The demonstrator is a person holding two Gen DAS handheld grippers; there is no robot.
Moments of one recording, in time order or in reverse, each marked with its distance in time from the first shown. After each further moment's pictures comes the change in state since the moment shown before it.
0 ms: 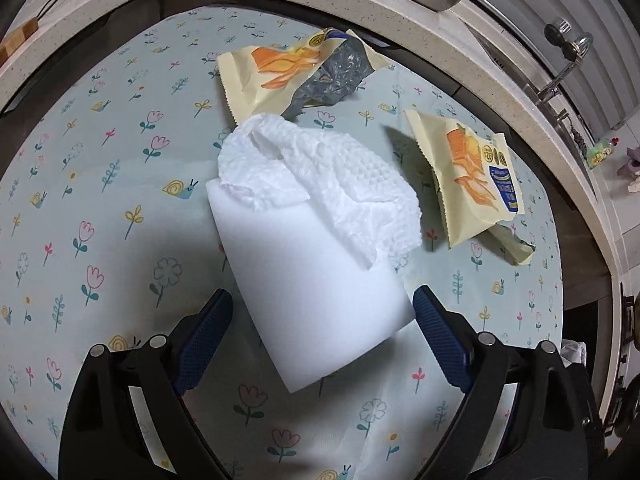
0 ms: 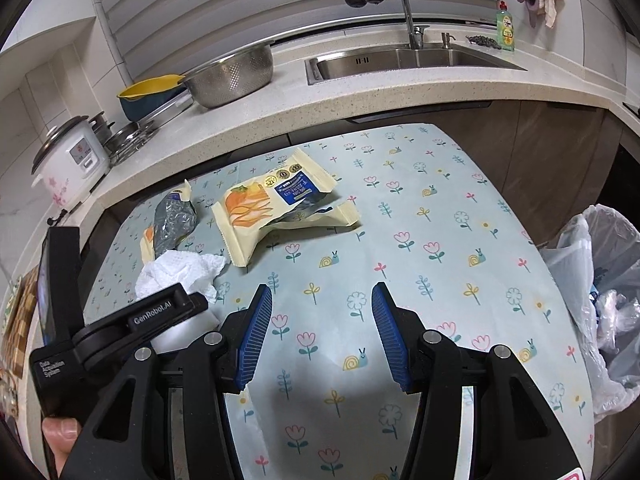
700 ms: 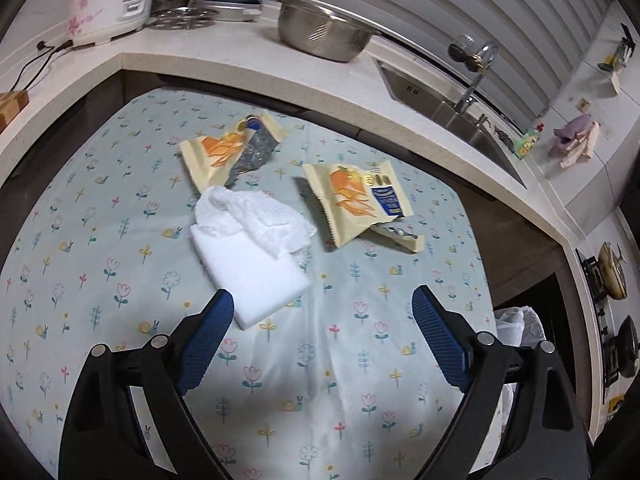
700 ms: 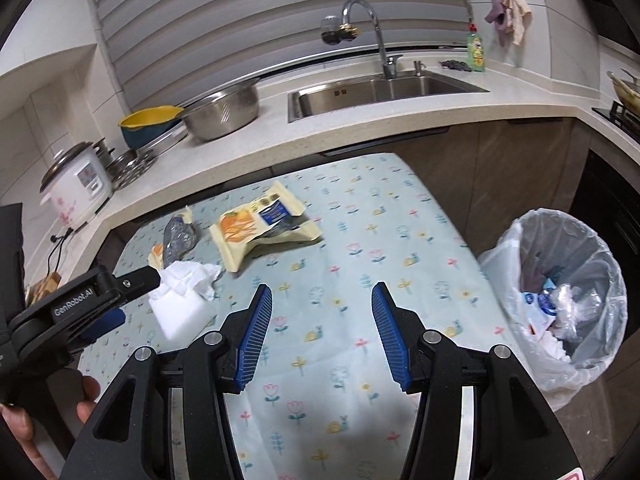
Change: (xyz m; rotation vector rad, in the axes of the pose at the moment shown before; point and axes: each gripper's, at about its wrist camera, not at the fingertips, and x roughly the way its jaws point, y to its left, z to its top) left arm -0.095 -0.022 -0.023 0.143 -0.157 -0.154; right arm -0.077 -0.022 -0.015 0.023 -0.090 -0.030
